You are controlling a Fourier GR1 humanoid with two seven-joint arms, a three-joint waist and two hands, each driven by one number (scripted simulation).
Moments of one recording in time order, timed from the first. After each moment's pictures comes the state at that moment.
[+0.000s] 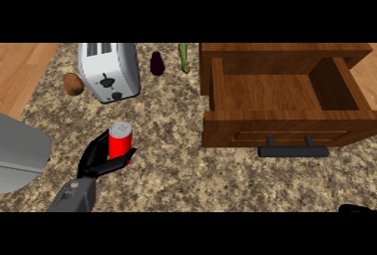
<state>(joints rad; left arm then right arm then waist) -0.35 0.14 0.21 -0.55 -0.01 -0.21 -0.61 0.10 -0.09 -0.30 -2.25 -0.12 0.10 0.31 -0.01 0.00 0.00</state>
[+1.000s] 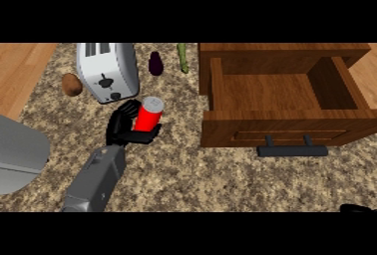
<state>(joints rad) -0.62 0.04 0.28 -0.42 0.06 -0.04 -0.63 0.11 -0.08 -0.32 -2.24 -0.11 0.12 0.28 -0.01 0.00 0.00</state>
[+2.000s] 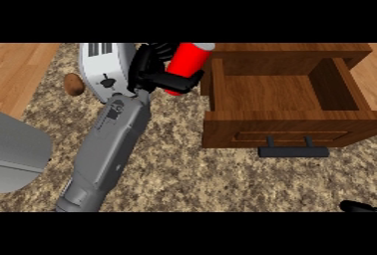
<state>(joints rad) -0.85 0.00 -0.01 -0.93 0.17 0.19 -0.03 0.10 -0.08 -0.32 -2.25 -0.08 0.10 0.28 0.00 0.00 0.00</state>
